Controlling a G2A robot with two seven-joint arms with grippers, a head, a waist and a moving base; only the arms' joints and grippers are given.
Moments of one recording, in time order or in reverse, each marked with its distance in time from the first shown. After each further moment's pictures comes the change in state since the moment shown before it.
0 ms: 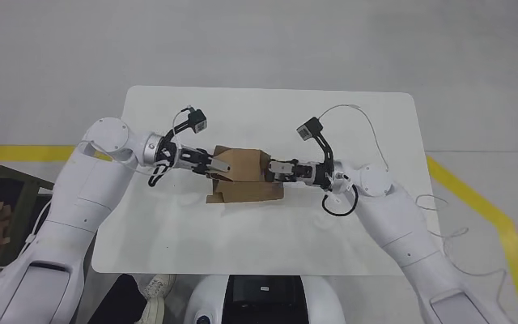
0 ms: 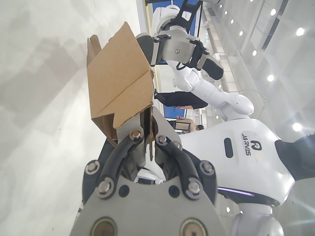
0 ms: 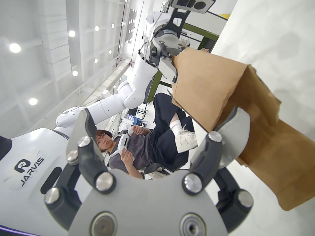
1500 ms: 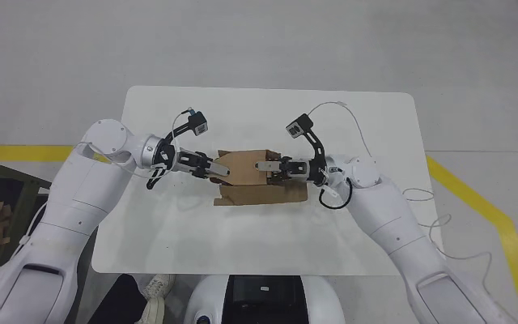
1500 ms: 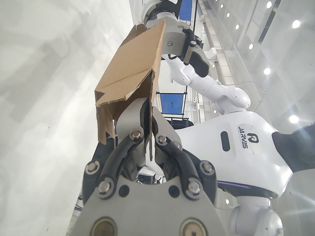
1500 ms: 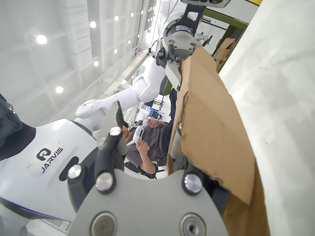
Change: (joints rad) left arm -0.001 0.038 0.045 -0.037 -0.066 -0.010 0.000; right arm 0.094 -0.074 -0.055 0.170 0.136 -0.057 0.140
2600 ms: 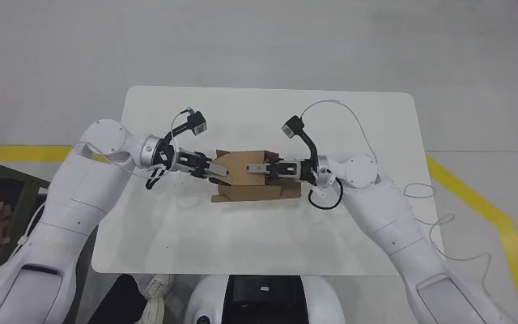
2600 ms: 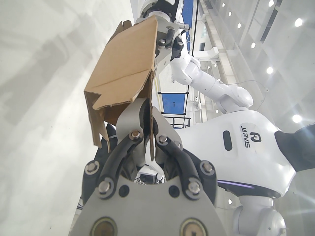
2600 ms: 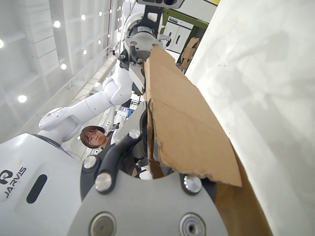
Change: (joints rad) left arm 0.002 0.007 -0.006 -0.010 0.012 -0.020 0.000; right arm -0.014 0.002 0.013 -0.057 -0.248 0.063 -0.141
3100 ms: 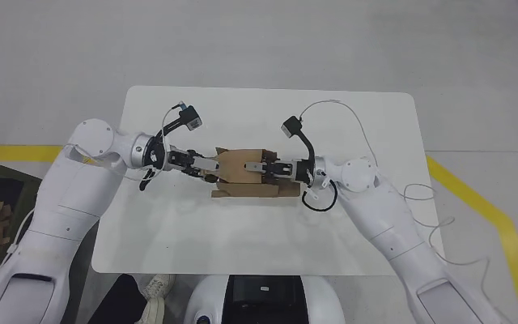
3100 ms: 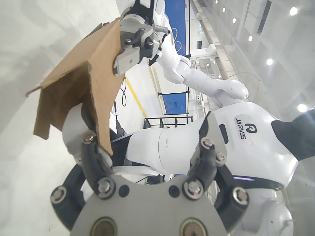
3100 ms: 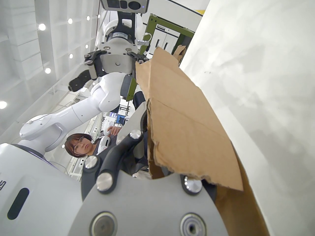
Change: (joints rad) left arm 0.061 0.032 -0.079 -0.127 -0.081 0.007 0.000; right arm -0.036 0.004 0.011 -0.068 -0.114 0.023 -0.110
